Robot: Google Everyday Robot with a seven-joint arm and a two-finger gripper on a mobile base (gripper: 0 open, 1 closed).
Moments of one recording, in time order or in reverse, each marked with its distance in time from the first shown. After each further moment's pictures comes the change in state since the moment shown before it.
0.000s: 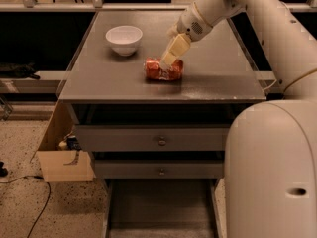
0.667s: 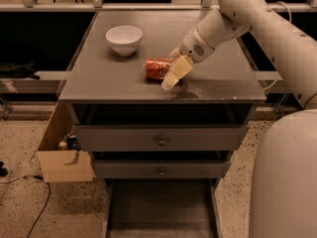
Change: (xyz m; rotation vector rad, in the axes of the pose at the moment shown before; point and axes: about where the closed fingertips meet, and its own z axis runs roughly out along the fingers) arm 0.042 0.034 0.028 -0.046 0.031 0.074
